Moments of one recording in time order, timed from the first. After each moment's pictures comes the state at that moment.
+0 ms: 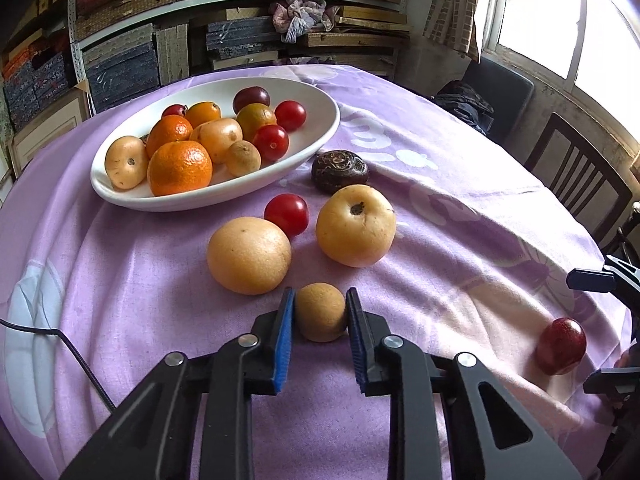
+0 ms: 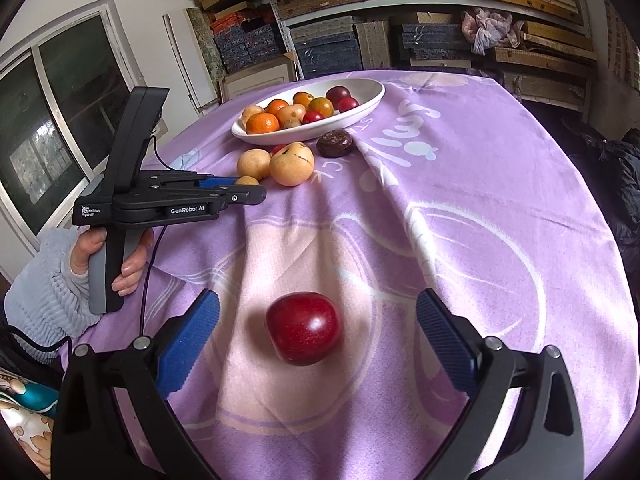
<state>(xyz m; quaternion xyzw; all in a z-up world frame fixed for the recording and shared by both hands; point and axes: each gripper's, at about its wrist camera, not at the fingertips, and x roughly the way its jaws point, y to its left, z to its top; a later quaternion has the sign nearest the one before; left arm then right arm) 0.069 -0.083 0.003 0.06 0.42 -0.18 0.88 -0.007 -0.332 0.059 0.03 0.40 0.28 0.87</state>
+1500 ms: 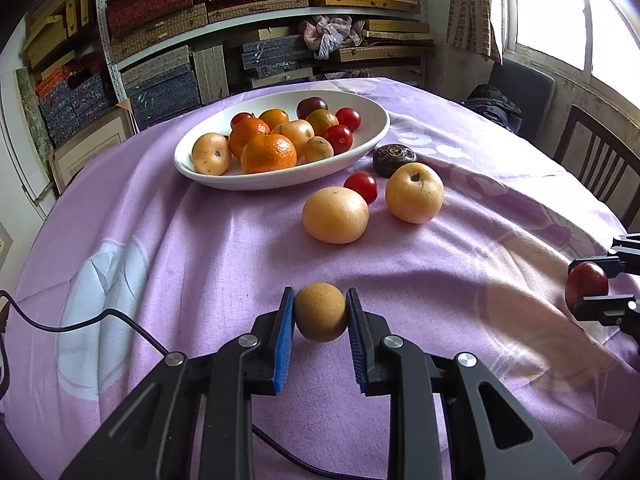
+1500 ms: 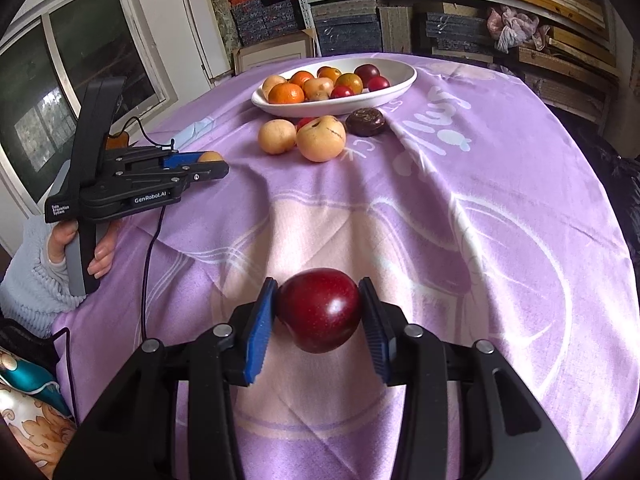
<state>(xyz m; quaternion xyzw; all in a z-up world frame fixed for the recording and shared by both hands) 0.019 -0.042 0.012 0.10 0.39 -0.12 0.91 -0.005 -0.305 0.054 -0.01 0.42 0.30 0.86</state>
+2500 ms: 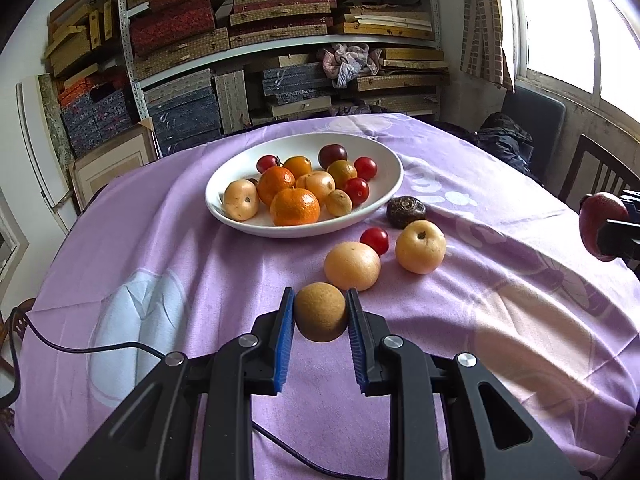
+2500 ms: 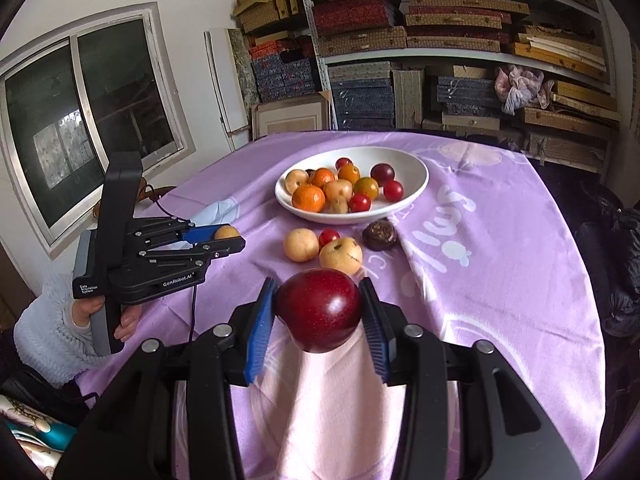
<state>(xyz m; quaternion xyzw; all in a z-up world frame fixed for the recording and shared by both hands) 0.016 -0.034 0.058 0.09 0.34 -0.09 0.93 0.004 -0.300 0.140 0.00 0.31 0.32 0.89</state>
